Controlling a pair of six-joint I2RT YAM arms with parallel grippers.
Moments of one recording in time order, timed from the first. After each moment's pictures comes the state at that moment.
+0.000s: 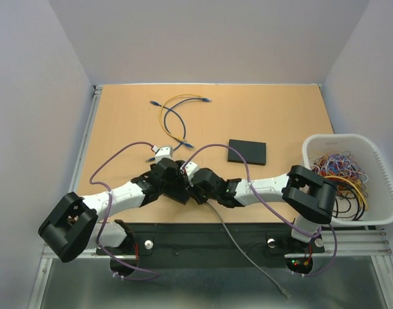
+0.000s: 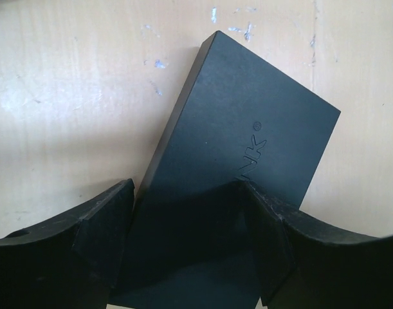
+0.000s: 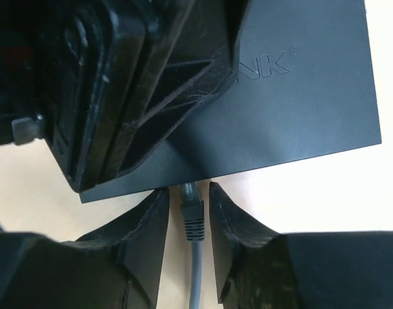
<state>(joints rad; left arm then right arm) -0.74 1.23 0.46 0.00 -0.28 -0.70 1.12 1.71 0.84 0.17 0.15 0.17</state>
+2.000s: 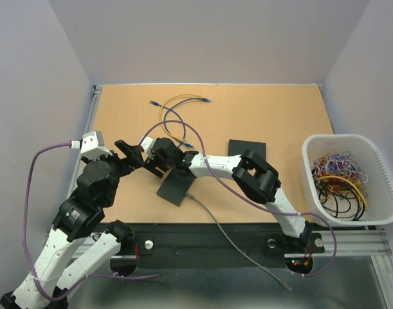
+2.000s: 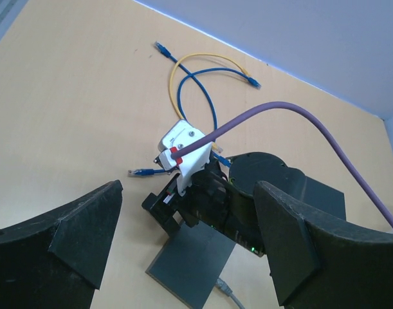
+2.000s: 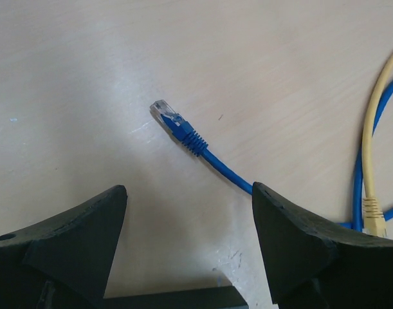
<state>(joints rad) -0.58 0.50 0.88 -0.62 -0.55 -0.57 1.04 2.27 1.68 0.02 0.16 -0.21</state>
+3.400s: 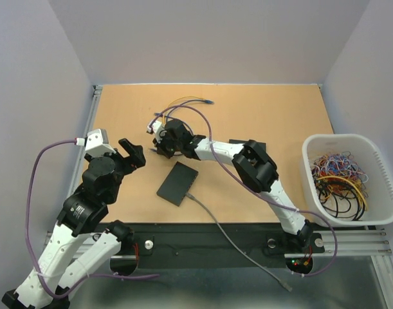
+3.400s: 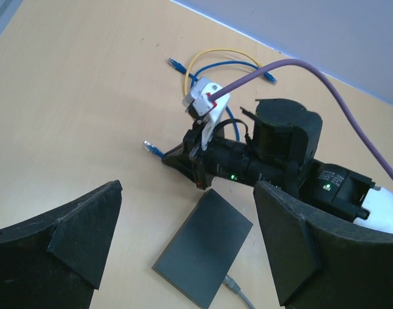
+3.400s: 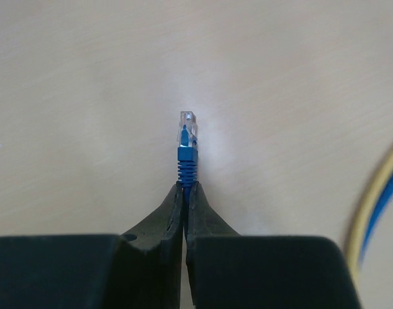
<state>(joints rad) -0.56 0.54 0.86 -0.62 -0.53 -0.57 0.88 2.40 1.83 0.02 -0.27 -0.15</state>
